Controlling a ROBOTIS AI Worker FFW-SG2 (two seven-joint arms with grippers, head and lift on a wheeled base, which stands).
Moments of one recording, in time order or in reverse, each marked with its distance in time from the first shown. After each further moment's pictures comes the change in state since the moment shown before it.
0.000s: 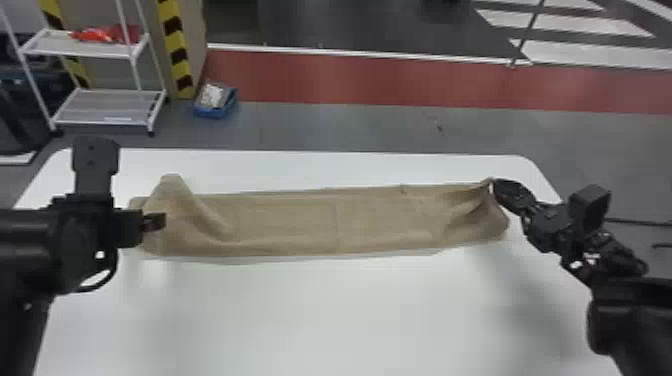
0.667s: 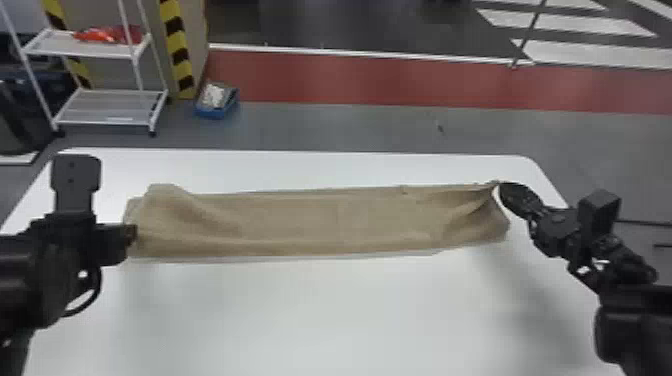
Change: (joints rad) left arm 0.099 0.006 0.046 -0.080 -0.014 -0.040 0.002; right arm 0.041 0.000 -0.014 -0.051 -0.021 0.012 0.003
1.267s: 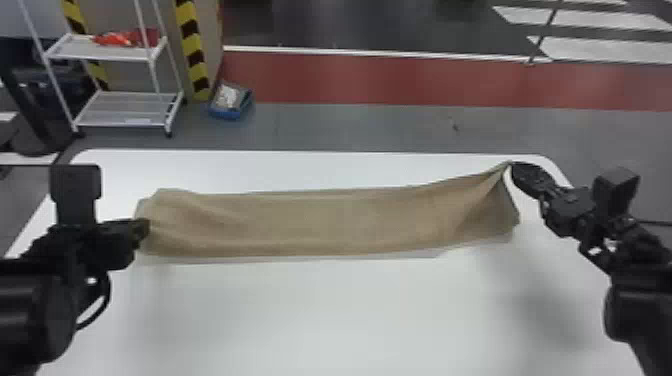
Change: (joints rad) left arm 0.097 0.002 0.030 -0.065 0.017 -0.153 -0.002; right arm -0.059 0.024 0.008 -0.028 -0.008 0.054 -0.004
